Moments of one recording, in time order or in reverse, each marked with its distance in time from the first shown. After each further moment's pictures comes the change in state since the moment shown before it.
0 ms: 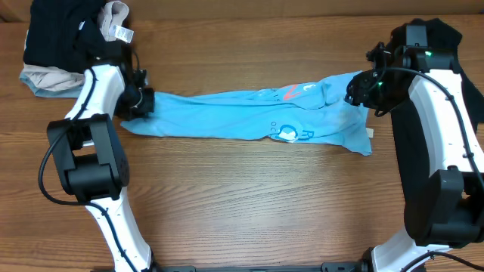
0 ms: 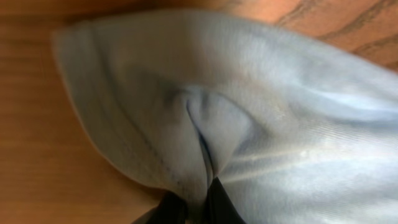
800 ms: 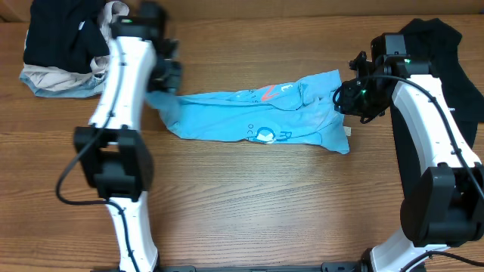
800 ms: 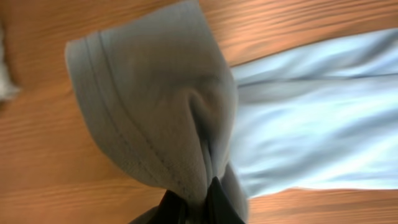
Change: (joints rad) left arm -0.246 0.001 0.371 -0.286 -0.064 0.010; right arm 0.058 0.000 -0.095 0.066 -0.012 0.016
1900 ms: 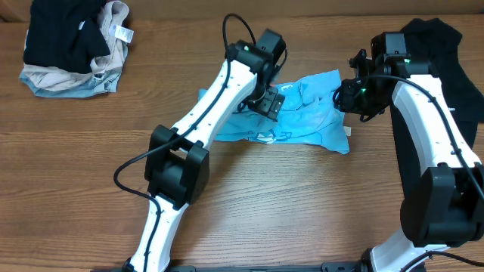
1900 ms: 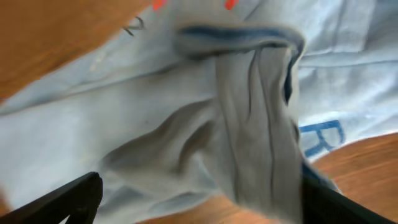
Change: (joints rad) left arm -0.434 0.103 0.064 0.064 0.048 -0.173; right arm 0.000 0.000 0.000 0.027 0.000 0.000
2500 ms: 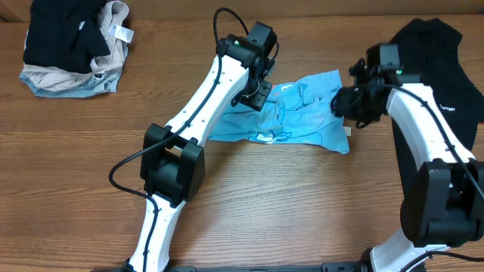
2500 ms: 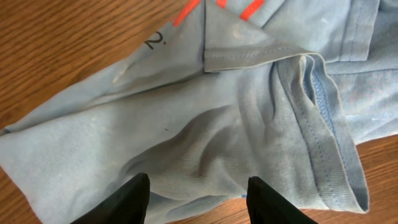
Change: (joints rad) left arm 0.039 0.000 0.004 0.012 0.027 0.057; right arm 0.000 0.000 -0.162 0.183 0.044 0.077
